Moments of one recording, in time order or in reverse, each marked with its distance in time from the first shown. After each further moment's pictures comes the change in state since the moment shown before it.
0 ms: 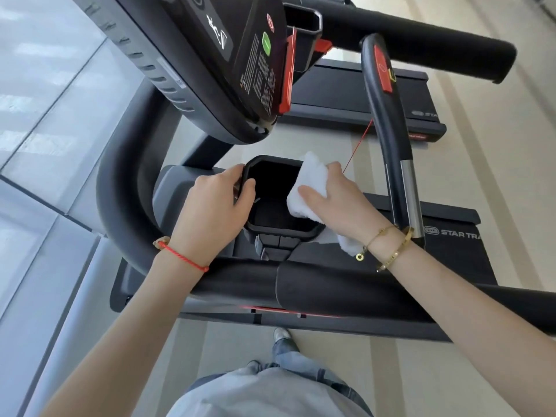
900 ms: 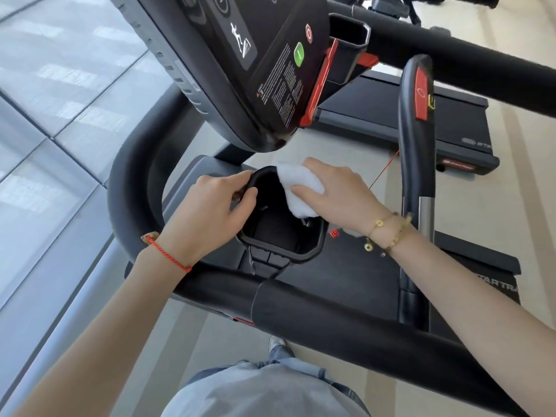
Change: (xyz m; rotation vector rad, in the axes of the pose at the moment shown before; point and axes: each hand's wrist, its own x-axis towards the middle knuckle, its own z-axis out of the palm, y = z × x) left_hand 0.000 0.002 -0.005 -0.027 -0.025 0.003; right_hand 0.057 0.003 -0.016 -0.278 -0.067 -0.462
